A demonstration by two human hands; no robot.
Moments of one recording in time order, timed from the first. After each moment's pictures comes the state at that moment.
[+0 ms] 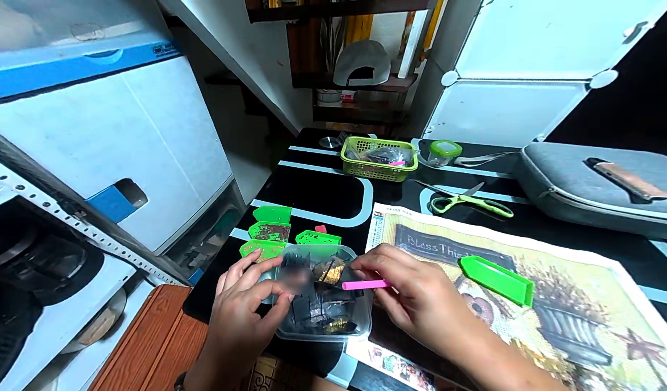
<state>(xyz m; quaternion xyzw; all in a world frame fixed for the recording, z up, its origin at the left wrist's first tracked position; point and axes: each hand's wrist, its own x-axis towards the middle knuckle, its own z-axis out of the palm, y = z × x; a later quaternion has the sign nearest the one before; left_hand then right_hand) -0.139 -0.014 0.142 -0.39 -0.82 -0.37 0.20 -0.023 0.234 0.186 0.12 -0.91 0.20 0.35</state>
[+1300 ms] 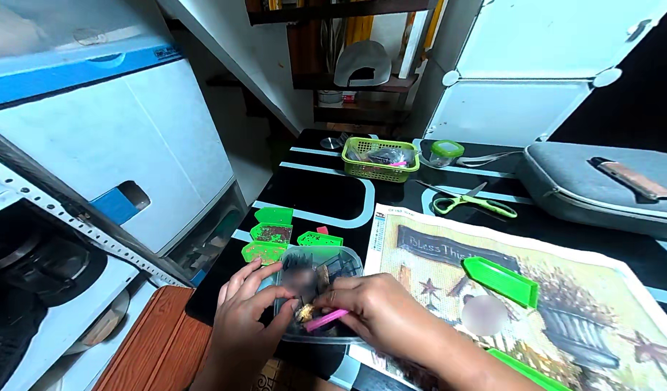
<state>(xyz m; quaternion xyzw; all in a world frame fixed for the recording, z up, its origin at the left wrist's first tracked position) -0.129 -0.015 0.140 -0.36 -0.84 -0.36 0.20 -0.039 0.211 0.174 0.21 -0.93 0.26 0.16</state>
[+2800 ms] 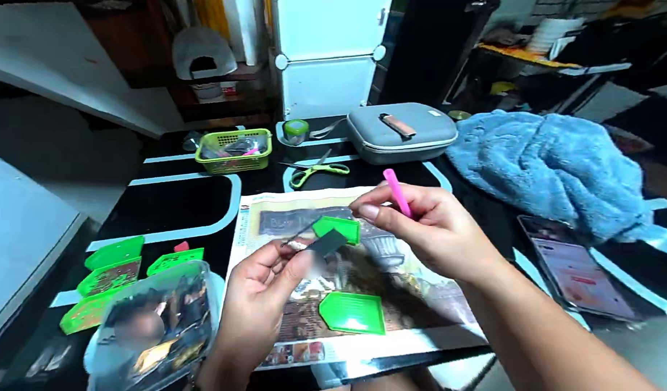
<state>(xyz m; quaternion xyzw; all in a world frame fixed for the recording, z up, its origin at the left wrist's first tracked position) -0.034 0.170 0.187 -0.42 -0.53 -0.69 -0.24 0.128 0.348 0.240 -0.10 -0.83 0.43 0.34</state>
